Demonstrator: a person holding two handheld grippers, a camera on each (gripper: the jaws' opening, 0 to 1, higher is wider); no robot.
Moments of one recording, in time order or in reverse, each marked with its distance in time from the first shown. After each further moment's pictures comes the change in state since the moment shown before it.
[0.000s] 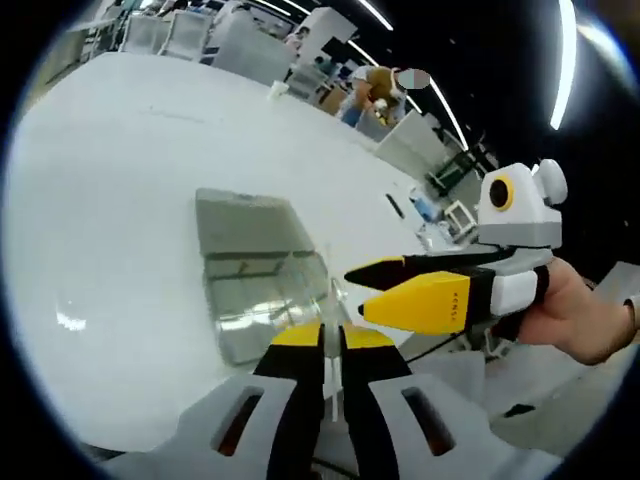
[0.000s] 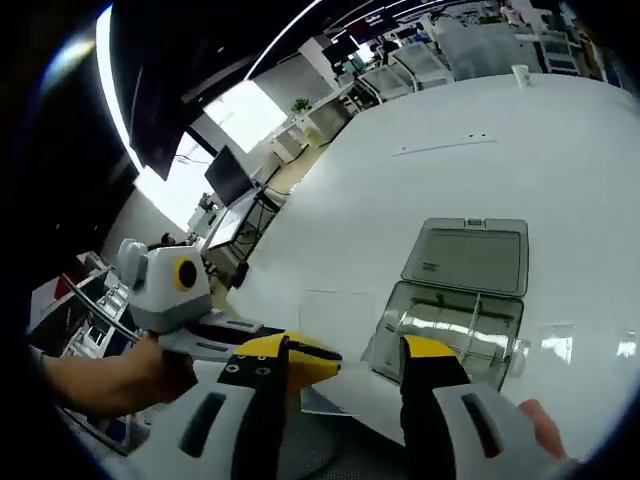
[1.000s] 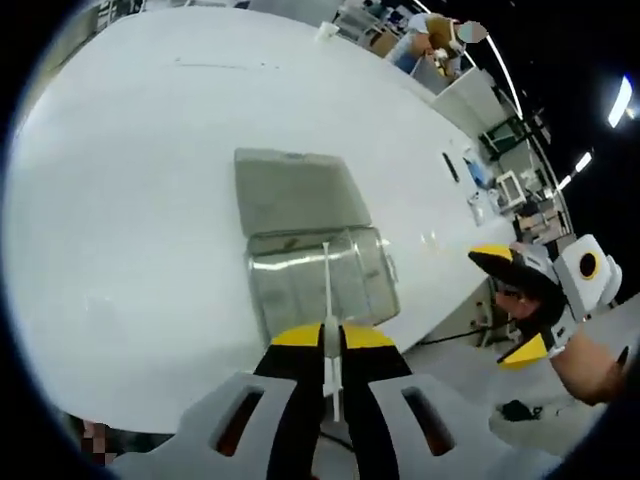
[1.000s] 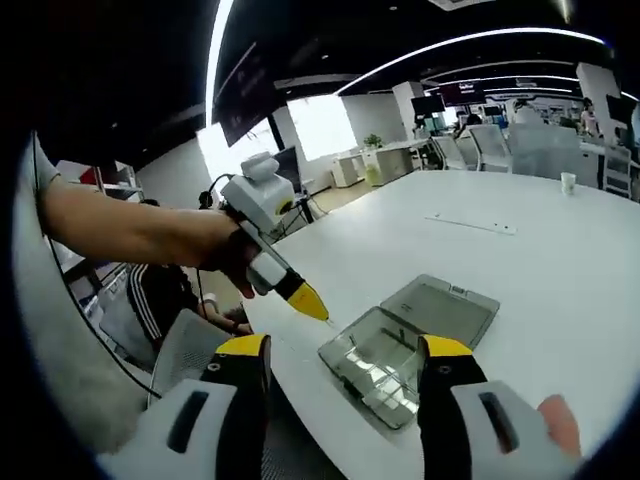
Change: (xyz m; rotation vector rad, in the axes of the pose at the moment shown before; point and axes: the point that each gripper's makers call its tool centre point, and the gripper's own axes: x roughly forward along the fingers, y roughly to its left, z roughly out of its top) left arm 0.019 0.039 0.002 -0.096 0.271 0.194; right arm -0.062 -0.029 -0.006 -0.439 -0.149 0.062
